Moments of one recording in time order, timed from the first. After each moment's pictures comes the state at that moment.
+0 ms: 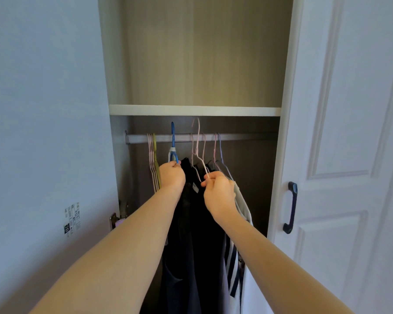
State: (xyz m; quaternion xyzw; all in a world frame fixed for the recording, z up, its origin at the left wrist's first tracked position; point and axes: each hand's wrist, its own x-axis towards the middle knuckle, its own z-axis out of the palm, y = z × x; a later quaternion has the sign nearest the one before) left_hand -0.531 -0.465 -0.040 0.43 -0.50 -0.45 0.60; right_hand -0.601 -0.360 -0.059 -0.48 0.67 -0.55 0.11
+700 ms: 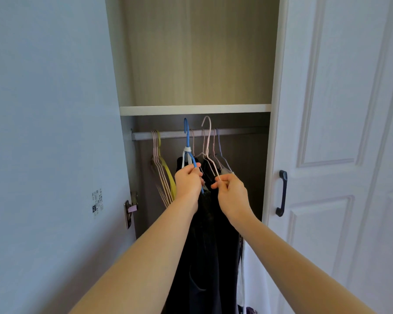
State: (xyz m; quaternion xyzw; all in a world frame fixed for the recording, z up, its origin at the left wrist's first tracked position) left_hand -0.530 -0.365 -0.049 0.37 -0.50 -0.52 0.58; right_hand -0.604 -0.299 -0.069 -0.45 0.66 -0.58 0.14
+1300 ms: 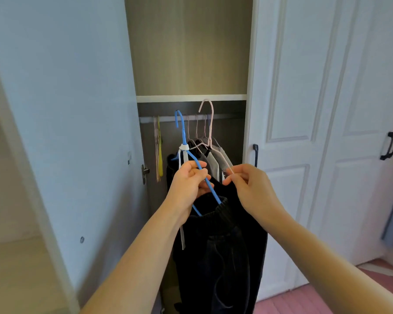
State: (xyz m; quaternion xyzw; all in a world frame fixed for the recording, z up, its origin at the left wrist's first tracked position) left_hand -0.426 -0.162 -0.051 0.29 -0.61 -0.57 0.46; right_hand -0.547 -0.081 -0.052 -0.50 0.67 -0.55 0.08
